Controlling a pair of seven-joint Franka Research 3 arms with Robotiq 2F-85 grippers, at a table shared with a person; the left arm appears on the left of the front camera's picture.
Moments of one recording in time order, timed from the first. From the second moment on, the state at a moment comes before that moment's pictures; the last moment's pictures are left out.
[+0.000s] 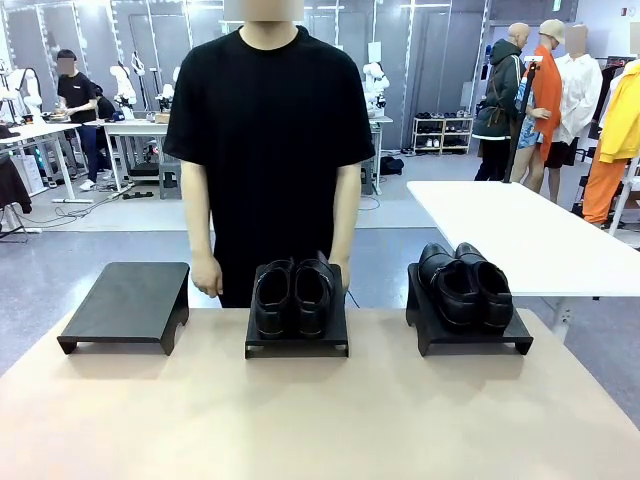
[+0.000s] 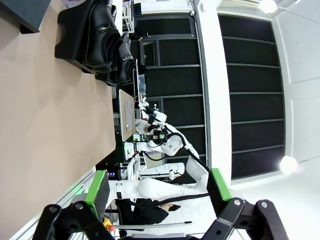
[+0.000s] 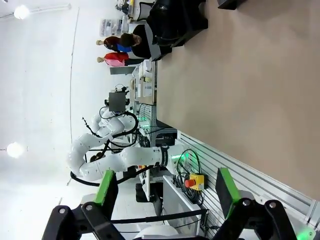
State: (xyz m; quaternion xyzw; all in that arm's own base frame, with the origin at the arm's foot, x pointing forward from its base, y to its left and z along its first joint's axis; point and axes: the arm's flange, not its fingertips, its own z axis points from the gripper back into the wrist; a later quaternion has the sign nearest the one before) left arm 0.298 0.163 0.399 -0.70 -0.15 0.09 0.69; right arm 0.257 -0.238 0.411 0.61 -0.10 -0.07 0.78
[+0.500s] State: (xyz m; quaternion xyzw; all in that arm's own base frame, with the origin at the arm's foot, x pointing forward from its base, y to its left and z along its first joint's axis) left arm 0.298 0.163 0.399 -0.70 -0.15 0.09 0.69; right arm 0.258 -0.238 0.411 0.61 -0.10 -0.06 0.78
